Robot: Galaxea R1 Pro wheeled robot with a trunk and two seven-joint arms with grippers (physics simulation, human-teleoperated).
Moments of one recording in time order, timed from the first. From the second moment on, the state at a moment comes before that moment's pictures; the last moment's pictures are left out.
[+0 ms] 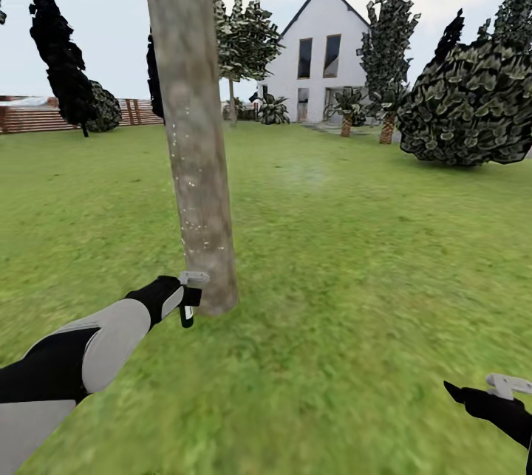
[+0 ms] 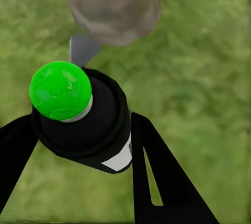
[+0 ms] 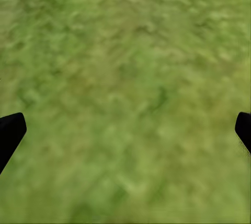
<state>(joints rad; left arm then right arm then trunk) -1.17 0.00 0.14 -0.03 -0.22 0.39 0.01 -0.47 -0.11 -1.12 -1.00 0.77 0.24 0.81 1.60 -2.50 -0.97</state>
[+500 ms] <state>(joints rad) -1.17 0.00 0.14 -0.03 -0.22 0.39 0.01 -0.47 -0.11 -1.12 -1.00 0.77 0.23 0.81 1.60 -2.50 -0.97</state>
